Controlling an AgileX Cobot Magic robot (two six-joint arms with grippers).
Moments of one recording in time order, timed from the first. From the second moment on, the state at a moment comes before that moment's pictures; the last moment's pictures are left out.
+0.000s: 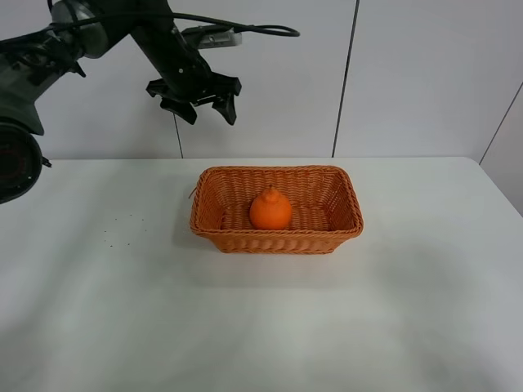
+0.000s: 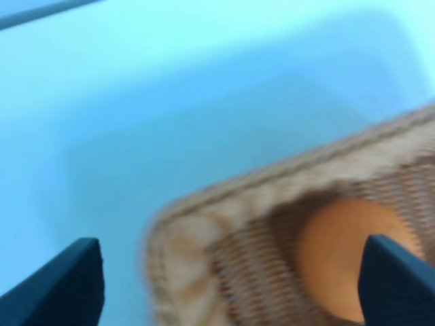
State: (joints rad) left arm -0.29 2.34 -2.44 -0.10 1.19 -0.01; right arm 0.00 -0.01 -0.50 0.01 1.03 -0.01
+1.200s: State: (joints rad) left arm 0.04 2.05 -2.09 -0.13 1.19 0.04; right arm 0.00 -0.01 -0.50 0.01 1.03 -0.01
